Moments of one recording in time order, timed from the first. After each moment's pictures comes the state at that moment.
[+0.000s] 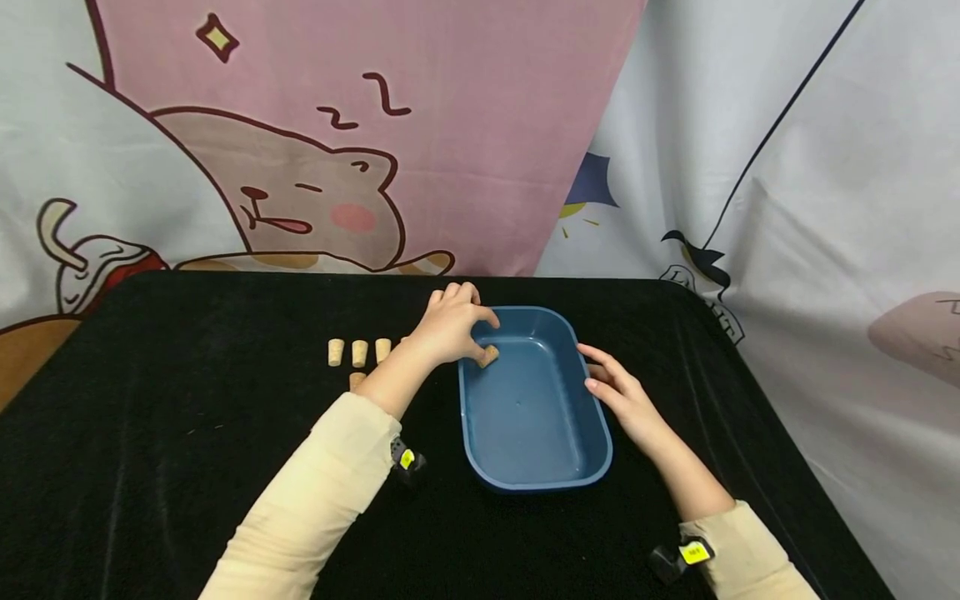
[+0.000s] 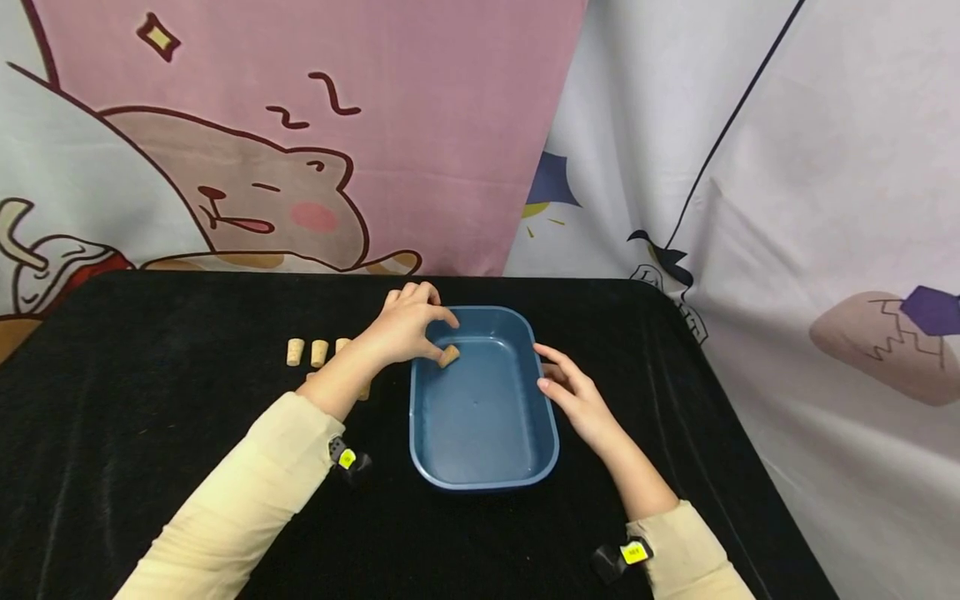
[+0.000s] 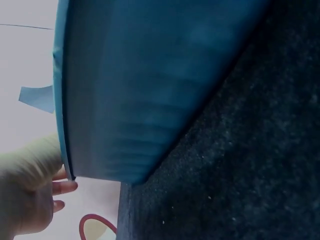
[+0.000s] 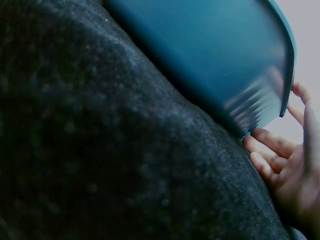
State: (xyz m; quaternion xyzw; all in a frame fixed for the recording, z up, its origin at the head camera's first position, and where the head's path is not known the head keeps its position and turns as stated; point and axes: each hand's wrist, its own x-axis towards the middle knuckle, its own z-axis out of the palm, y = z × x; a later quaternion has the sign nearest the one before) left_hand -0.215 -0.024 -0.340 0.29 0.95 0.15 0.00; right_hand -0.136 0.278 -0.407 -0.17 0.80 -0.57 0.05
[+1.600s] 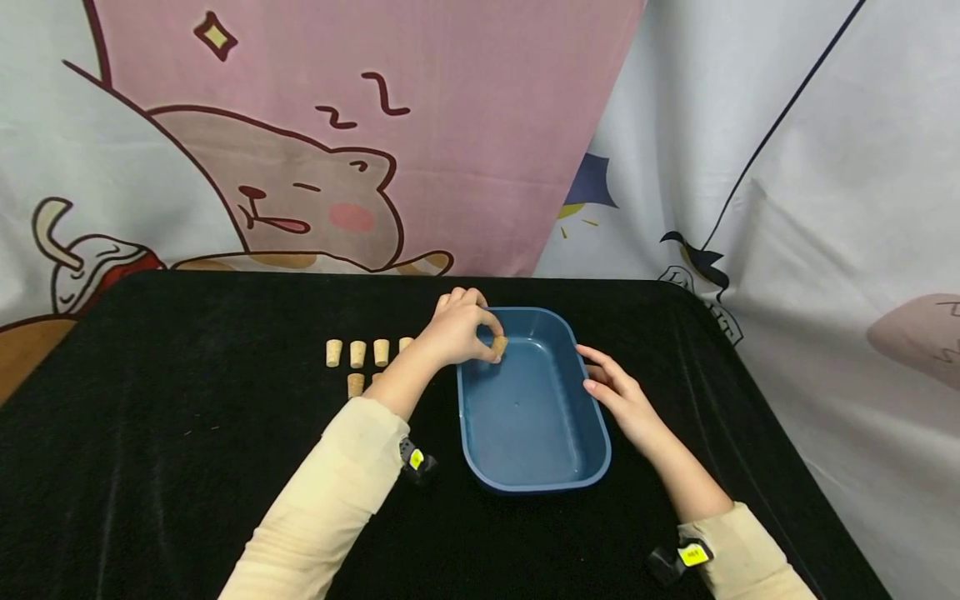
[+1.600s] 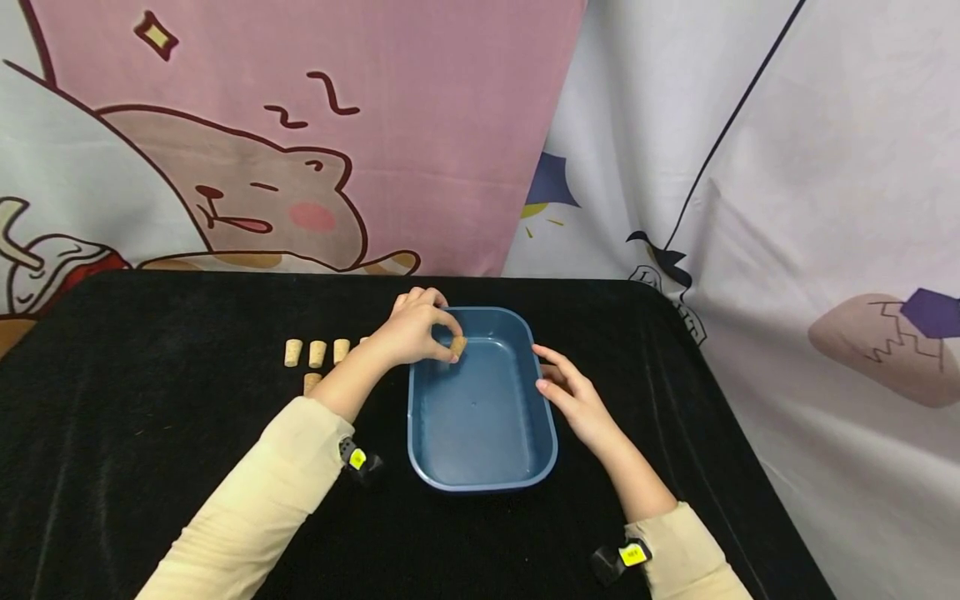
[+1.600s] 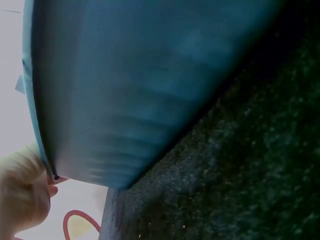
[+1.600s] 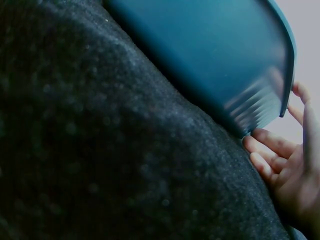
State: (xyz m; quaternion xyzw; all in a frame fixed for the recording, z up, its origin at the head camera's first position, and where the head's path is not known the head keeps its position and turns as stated) left_hand -0.219 -0.017 -0.353 0.30 0.93 0.21 -0.01; right_hand -0.135 0.275 -0.406 -0.17 0.81 -0.57 0.05
